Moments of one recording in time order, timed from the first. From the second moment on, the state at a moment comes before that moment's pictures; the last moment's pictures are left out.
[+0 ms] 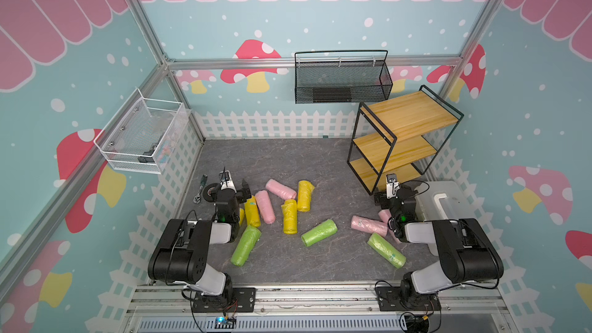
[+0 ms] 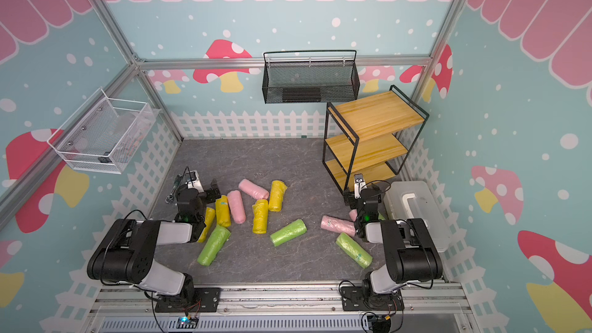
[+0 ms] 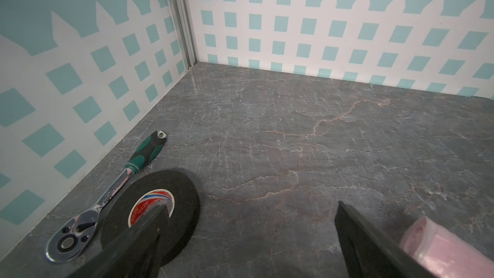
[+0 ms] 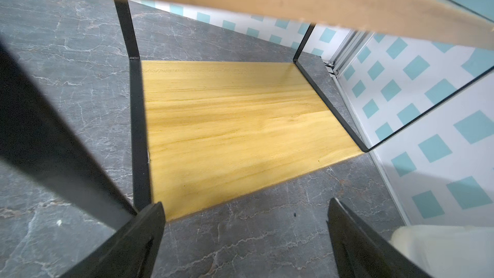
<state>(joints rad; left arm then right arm) -0.03 1.54 0.37 0.89 -0.27 -0.08 0.05 1.52 0.36 0.79 0.14 -0.23</state>
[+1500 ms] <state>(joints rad) -0.29 0.63 0.60 -0.20 -0.24 -0.26 0.05 1.01 0.82 -0.10 -0.13 0.06</state>
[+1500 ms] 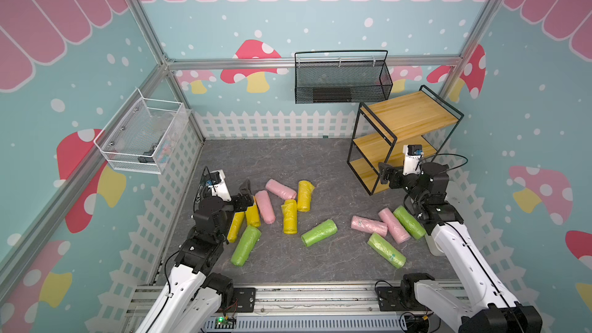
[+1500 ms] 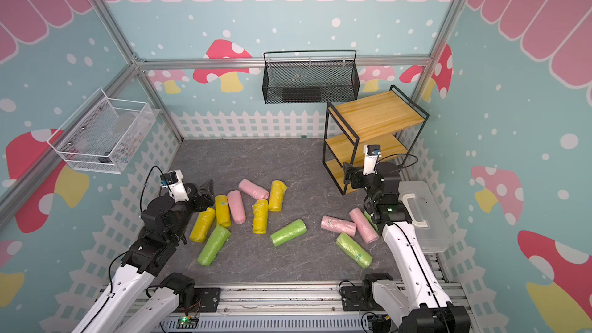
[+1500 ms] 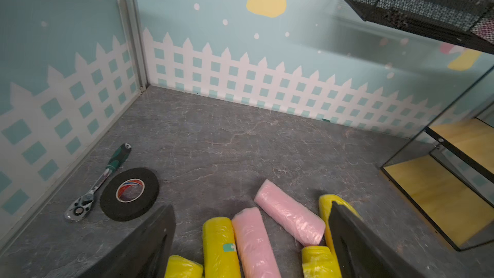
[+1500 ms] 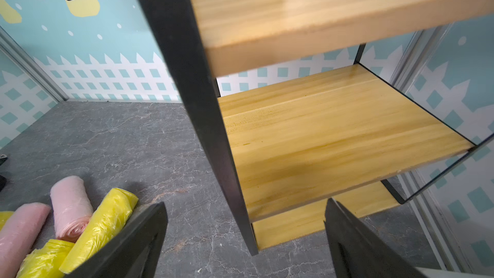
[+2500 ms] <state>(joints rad) -0.41 0.63 0.61 -0.22 -0.18 -0.27 0.06 1.19 0.82 0.13 -0.21 0.22</state>
